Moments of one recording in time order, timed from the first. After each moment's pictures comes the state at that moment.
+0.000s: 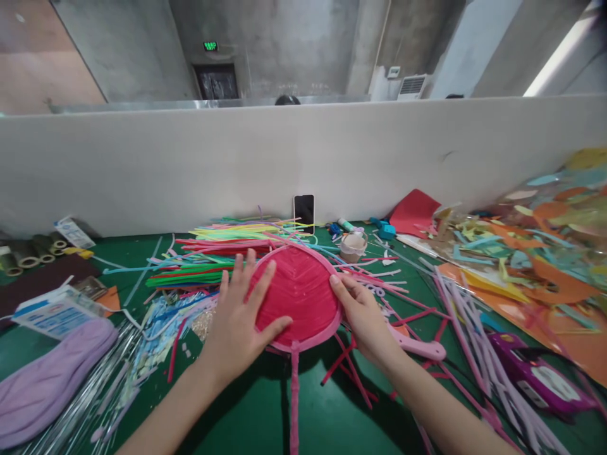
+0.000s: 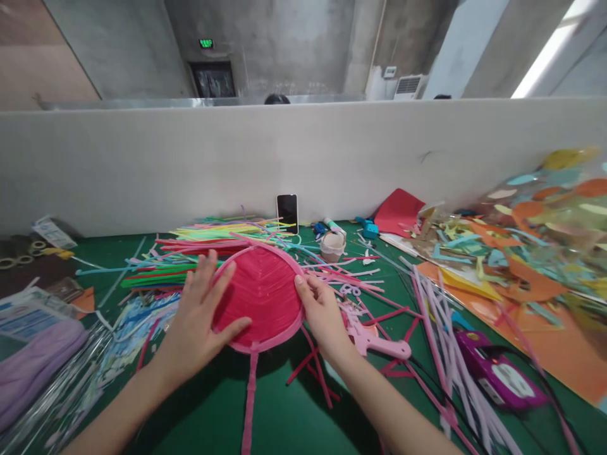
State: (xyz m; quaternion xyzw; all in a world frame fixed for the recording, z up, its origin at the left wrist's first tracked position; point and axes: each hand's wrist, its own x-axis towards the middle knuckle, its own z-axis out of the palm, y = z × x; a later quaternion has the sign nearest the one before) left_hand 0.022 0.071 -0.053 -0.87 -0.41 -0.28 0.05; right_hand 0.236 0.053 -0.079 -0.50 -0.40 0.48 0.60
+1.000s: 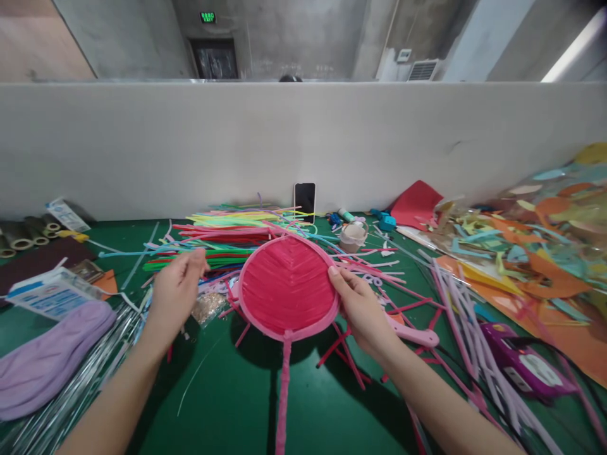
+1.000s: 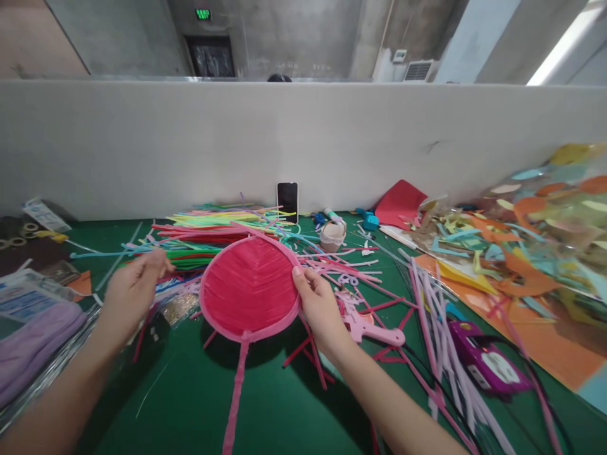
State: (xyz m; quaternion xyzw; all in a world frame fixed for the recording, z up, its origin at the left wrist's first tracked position) left_hand -0.030 0.096 -0.024 -0.67 -0.59 -0.43 -0.14; right_hand 0.231 0.043 -0.068 -0.49 -0.36 0.53 0.59
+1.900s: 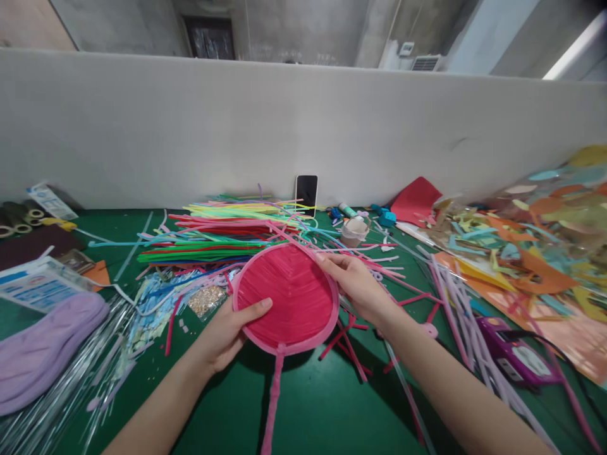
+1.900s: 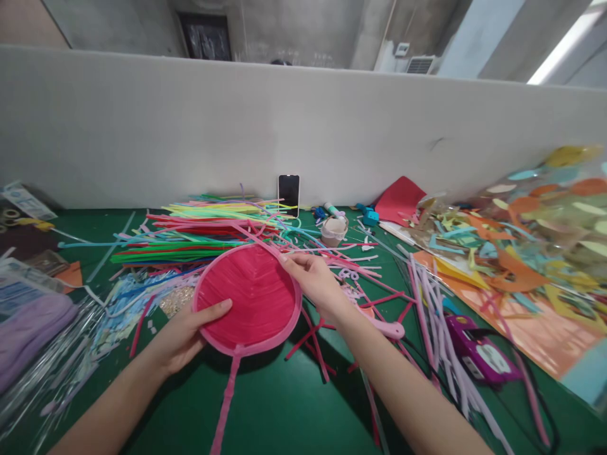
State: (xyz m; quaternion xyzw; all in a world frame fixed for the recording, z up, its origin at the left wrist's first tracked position) left_hand 0.017 0.054 -0.074 -0.30 -0.42 -0.41 -0.76; right_hand 0.238 0.070 -0.056 -0.50 -0.42 0.57 0.51
